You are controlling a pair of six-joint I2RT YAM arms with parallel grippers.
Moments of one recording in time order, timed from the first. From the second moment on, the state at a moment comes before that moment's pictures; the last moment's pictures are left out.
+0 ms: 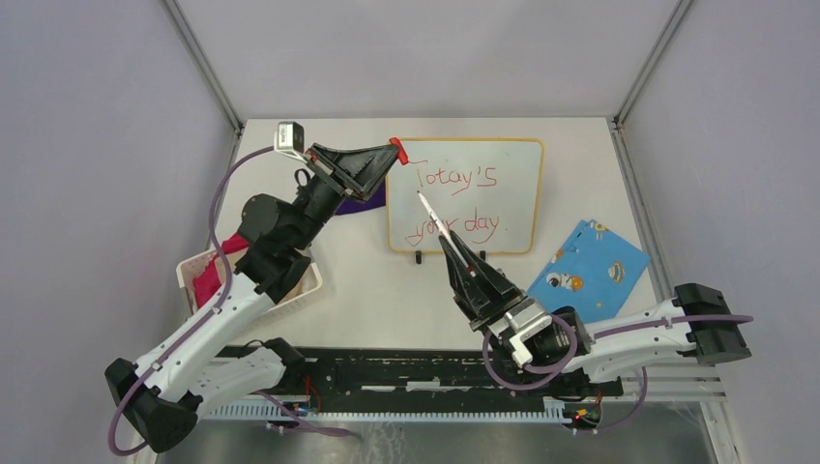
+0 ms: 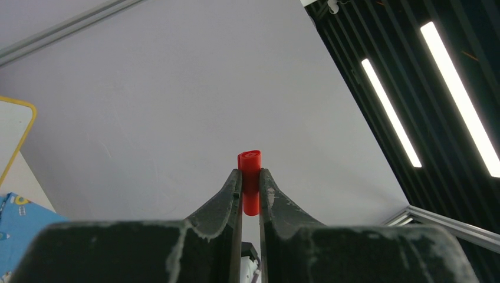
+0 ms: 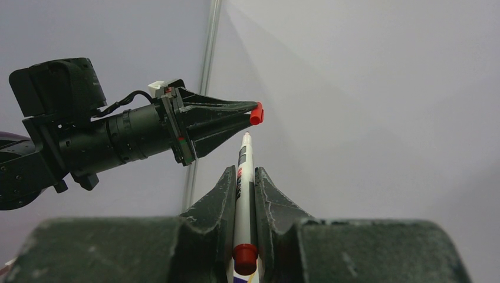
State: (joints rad) left arm -0.65 0.95 0.96 0.48 0.11 -1.34; right arm 1.67 1.13 0.67 1.54 0.65 -1.04
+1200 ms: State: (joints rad) left arm -0.73 0.89 0.88 0.48 0.06 -1.37; right arm 1.67 1.18 0.68 1.54 0.69 -1.08
